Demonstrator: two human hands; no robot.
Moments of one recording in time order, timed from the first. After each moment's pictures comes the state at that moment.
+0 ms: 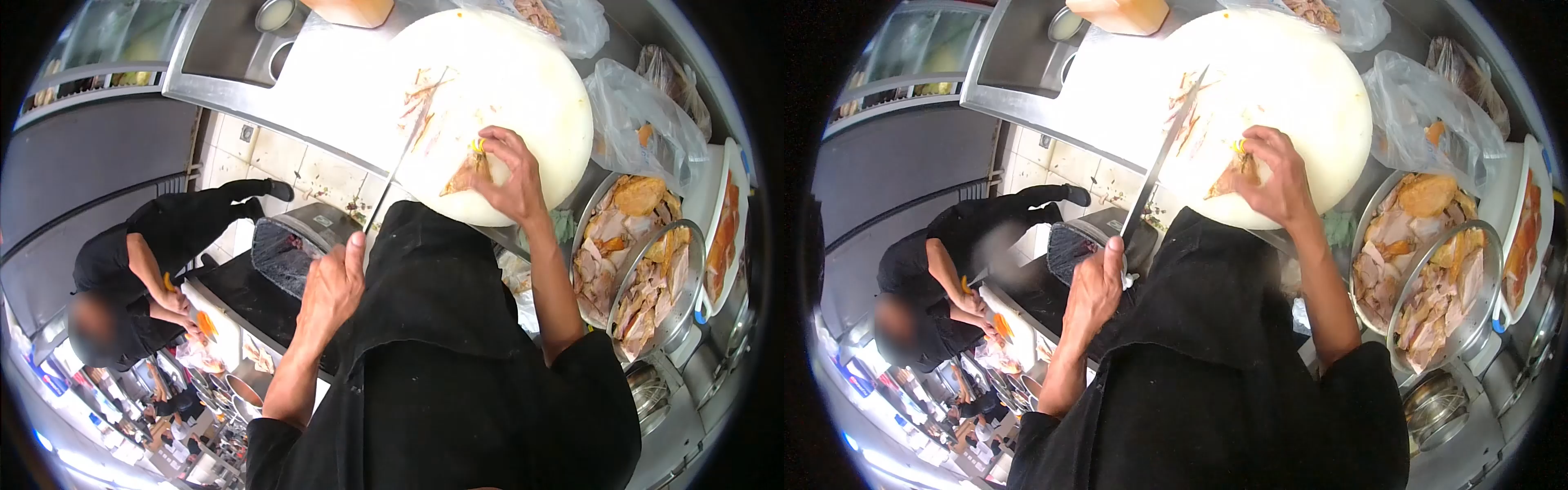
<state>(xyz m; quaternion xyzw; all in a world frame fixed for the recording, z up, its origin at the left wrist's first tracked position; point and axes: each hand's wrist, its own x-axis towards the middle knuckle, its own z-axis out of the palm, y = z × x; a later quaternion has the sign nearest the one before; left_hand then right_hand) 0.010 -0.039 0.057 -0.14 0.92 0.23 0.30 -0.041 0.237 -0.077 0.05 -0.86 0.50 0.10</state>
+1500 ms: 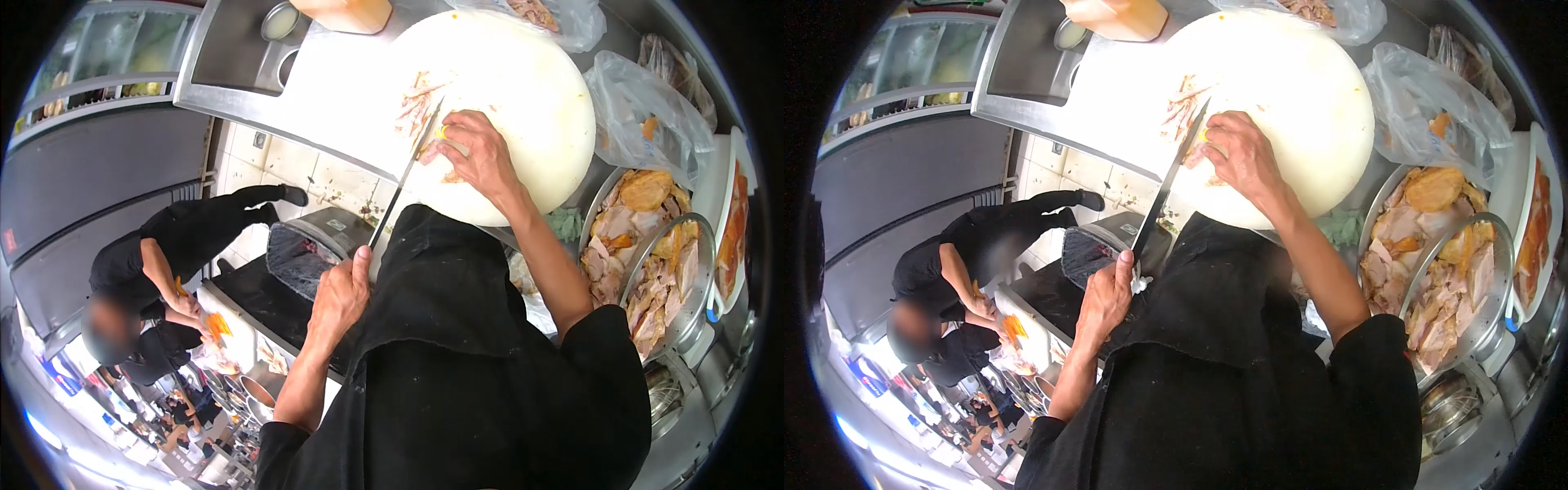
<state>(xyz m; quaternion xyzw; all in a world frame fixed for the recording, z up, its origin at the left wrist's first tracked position) 0.027 -0.051 0.040 -0.16 0.91 0.19 0.34 -0.080 0.206 -0.097 0.10 -0.87 0.47 0.12</state>
